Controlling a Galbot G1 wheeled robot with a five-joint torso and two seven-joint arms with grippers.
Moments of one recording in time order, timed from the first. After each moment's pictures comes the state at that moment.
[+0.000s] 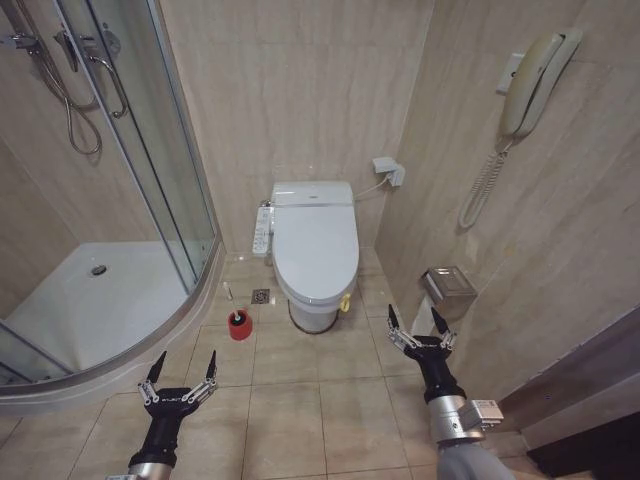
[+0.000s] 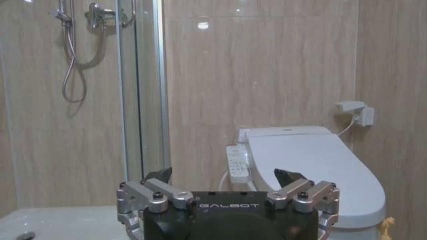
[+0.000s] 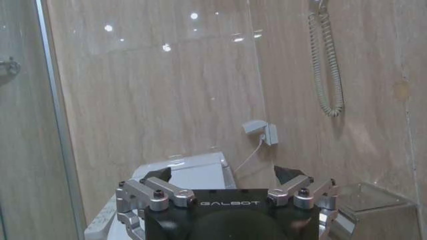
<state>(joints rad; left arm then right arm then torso) 1.78 -1.24 -0.55 -2.13 -0.22 -0.29 -0.16 -1.58 1.56 0.59 2.18 0.20 0.08 -0.03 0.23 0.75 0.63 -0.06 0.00</state>
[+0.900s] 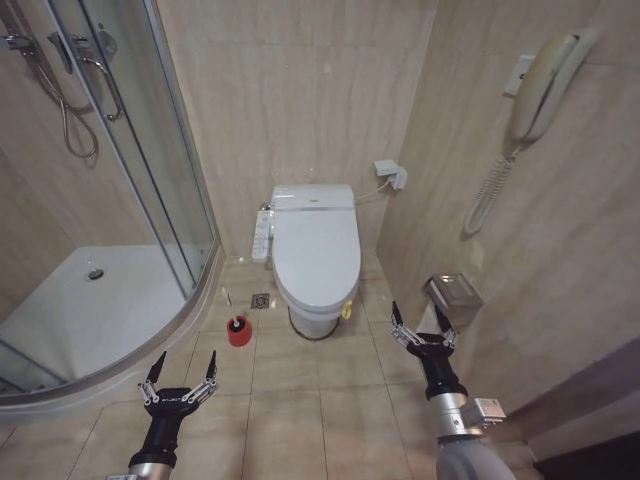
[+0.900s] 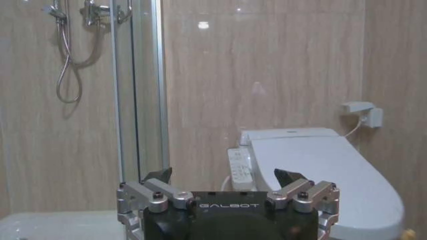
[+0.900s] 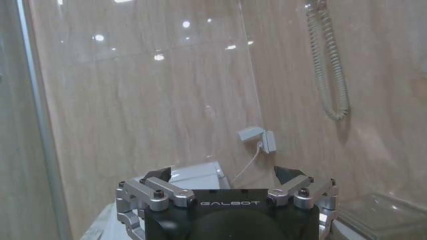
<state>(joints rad) 1.78 -1.24 -0.55 -2.13 -0.22 -0.29 -0.16 -1.55 1.56 0.59 2.15 0.23 0.12 -0.01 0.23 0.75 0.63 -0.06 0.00</state>
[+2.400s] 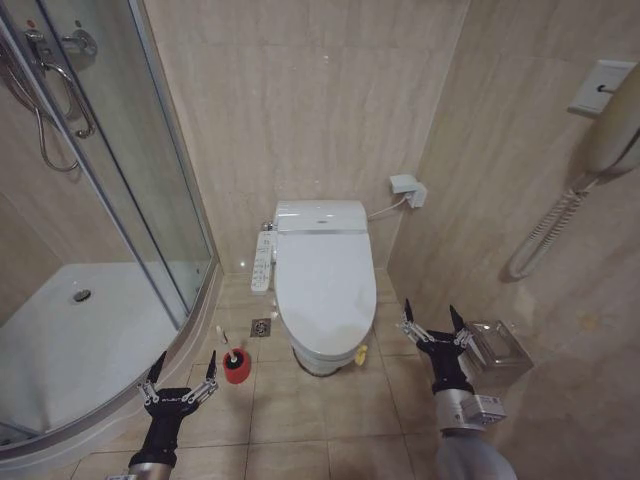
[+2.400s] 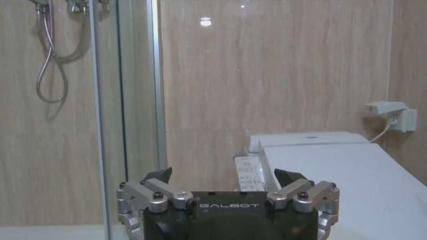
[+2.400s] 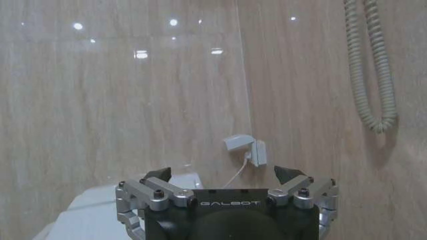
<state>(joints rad) 1.78 -1.24 -0.55 -2.13 -0.22 -0.29 -0.16 -1.52 1.56 0.62 2.11 0.16 0.15 0.06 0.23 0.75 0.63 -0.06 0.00</state>
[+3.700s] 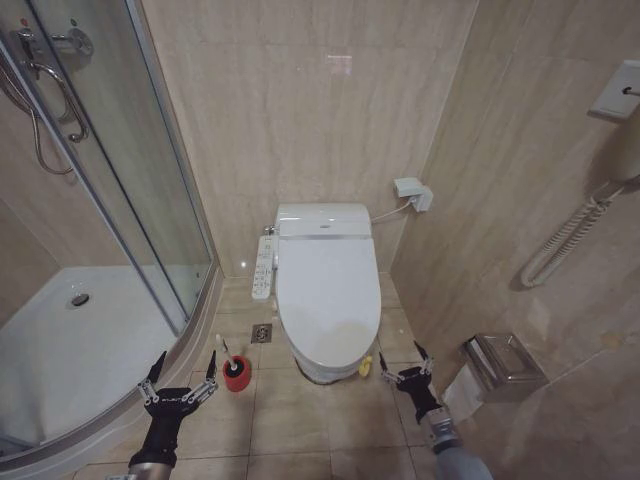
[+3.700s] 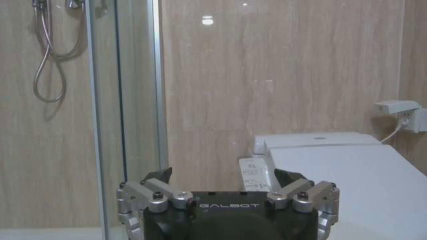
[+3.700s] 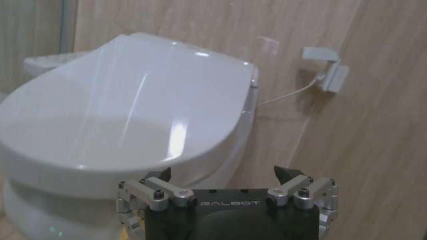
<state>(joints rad) 1.78 -1.24 -0.55 -2.13 -0.22 -0.29 -0.16 -1.41 1.36 0.53 1.61 -0.11 0.24 -0.01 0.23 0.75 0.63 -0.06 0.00</state>
